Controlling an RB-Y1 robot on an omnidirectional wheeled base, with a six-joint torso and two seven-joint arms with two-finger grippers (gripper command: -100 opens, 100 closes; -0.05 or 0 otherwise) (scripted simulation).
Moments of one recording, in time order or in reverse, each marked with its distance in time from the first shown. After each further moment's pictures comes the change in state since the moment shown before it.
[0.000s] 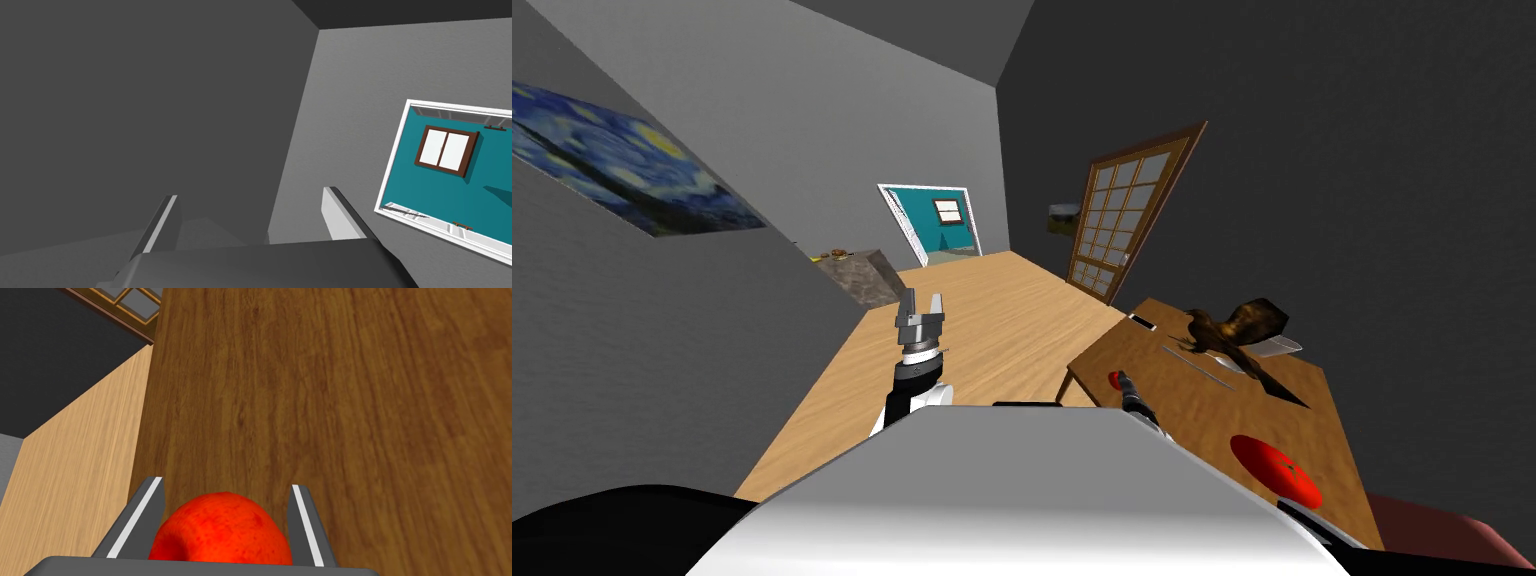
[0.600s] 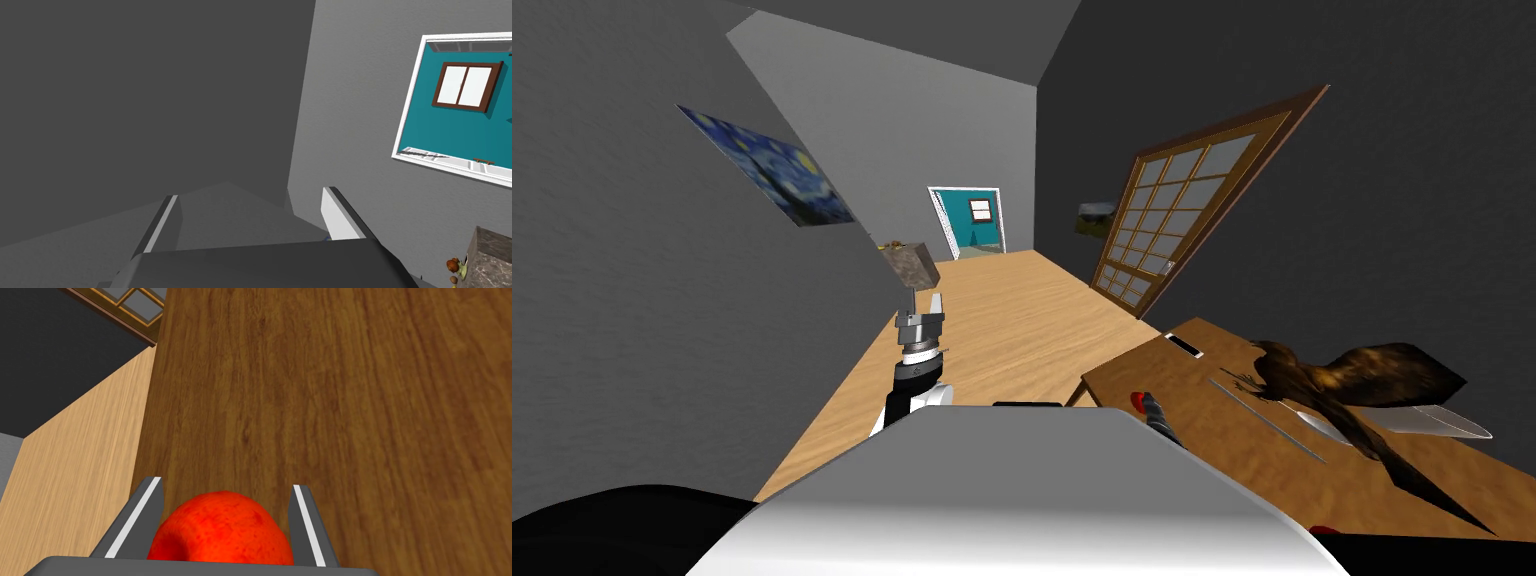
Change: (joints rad) left arm 0.000 0.000 0.000 0.000 0.000 0.000 0.000; right arm 0.128 -0.039 -0.005 -0.009 -0.061 0.114 -0.102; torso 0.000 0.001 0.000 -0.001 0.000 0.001
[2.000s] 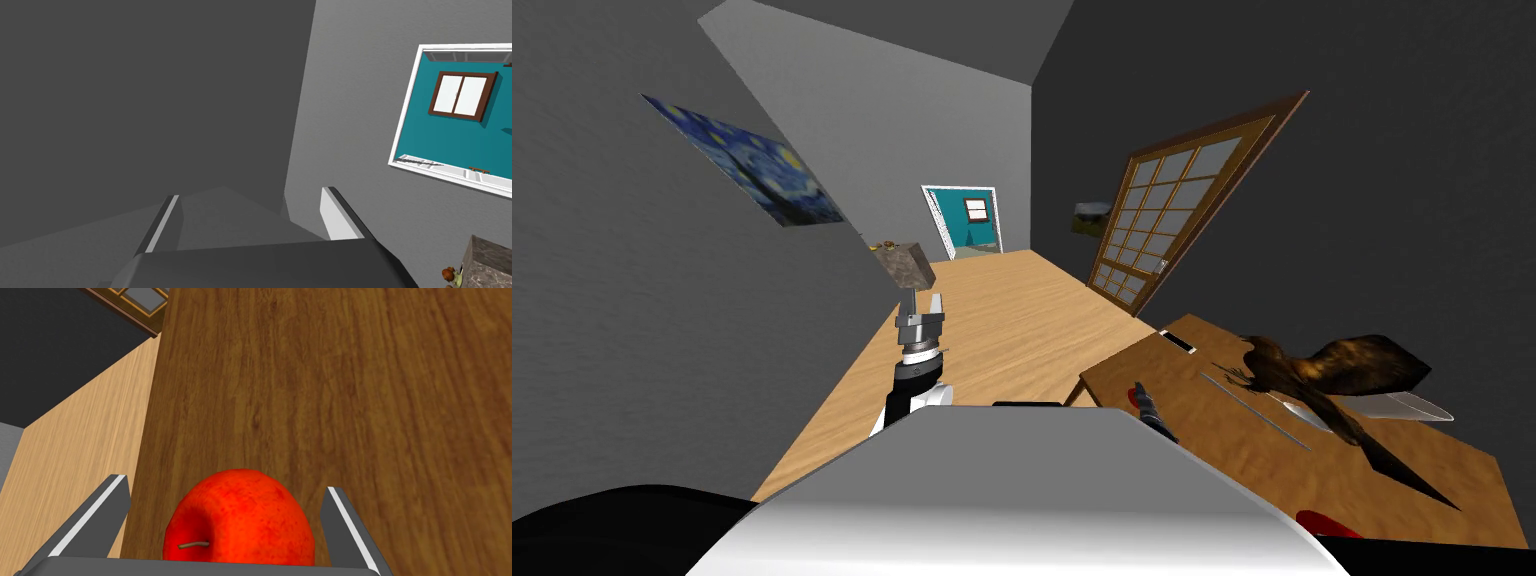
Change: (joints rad) left arm 0.000 0.000 0.000 0.000 0.000 0.000 0.000; right arm -0.039 0.012 0.008 0.022 0.028 -0.033 0.008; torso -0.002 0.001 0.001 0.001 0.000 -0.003
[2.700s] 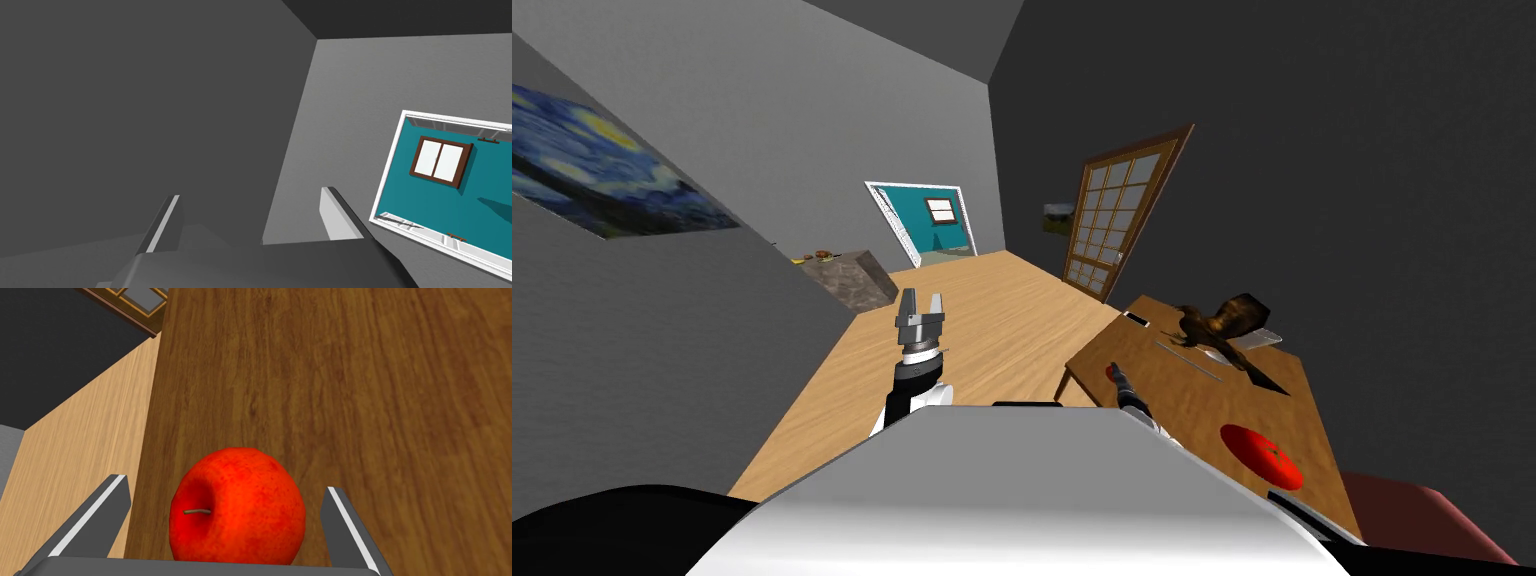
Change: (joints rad) left arm 0.000 0.000 0.000 0.000 0.000 0.000 0.000; right arm -0.114 0.034 -0.003 -0.023 0.050 -0.116 0.124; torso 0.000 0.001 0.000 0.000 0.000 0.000
